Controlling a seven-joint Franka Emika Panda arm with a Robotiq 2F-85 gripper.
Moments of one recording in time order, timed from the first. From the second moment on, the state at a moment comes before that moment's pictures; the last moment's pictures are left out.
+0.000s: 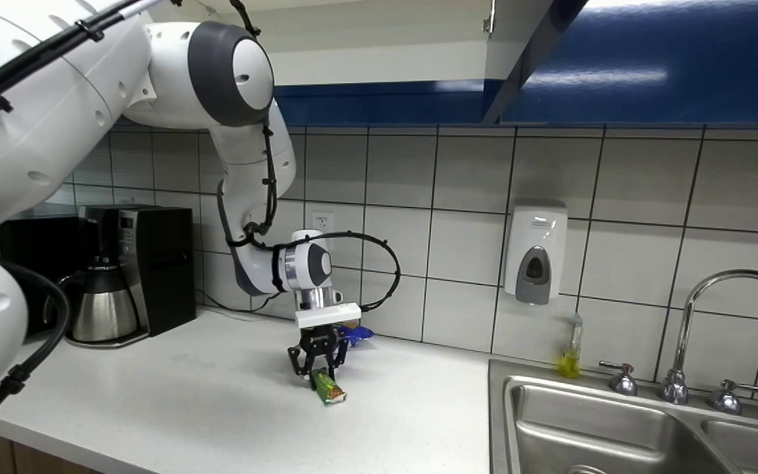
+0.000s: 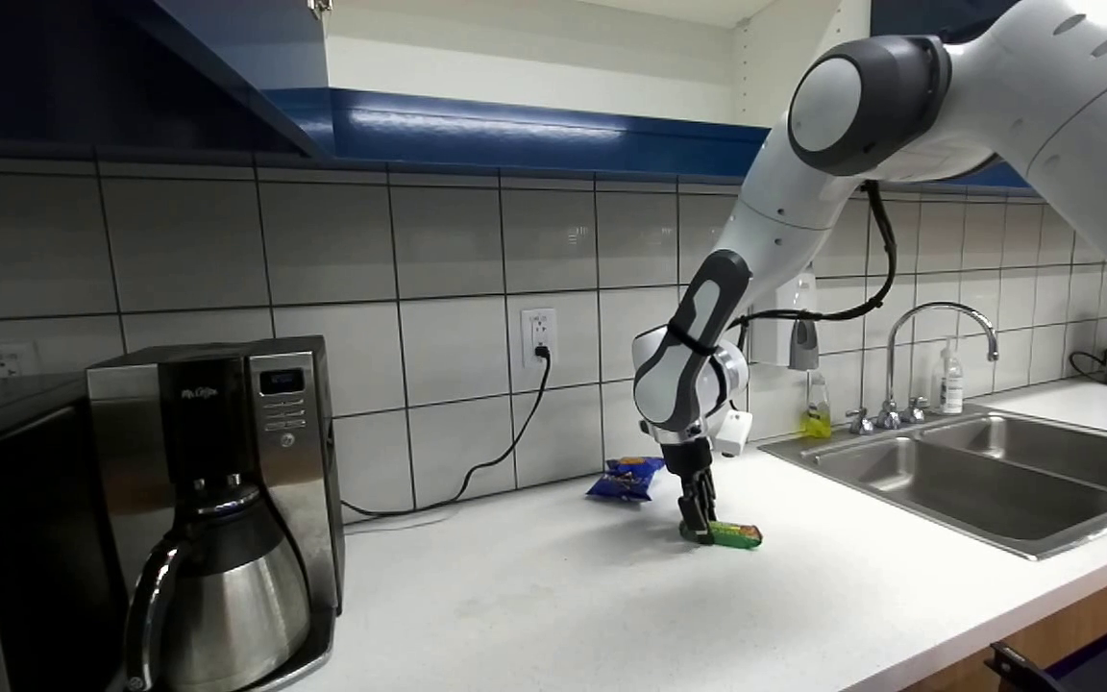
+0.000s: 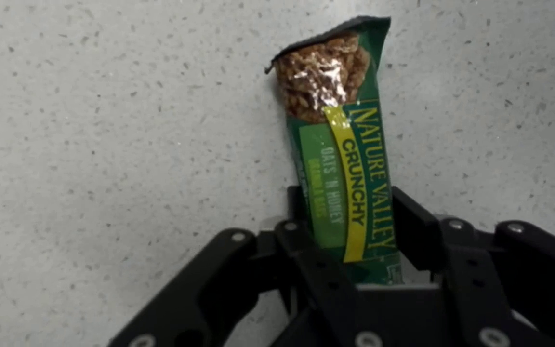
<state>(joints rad) -0.02 0.68 0.00 -1.89 -0.32 2.41 -0.54</state>
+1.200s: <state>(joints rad) -0.03 0.61 -0.04 -1.87 -0.15 2.29 -0.13</state>
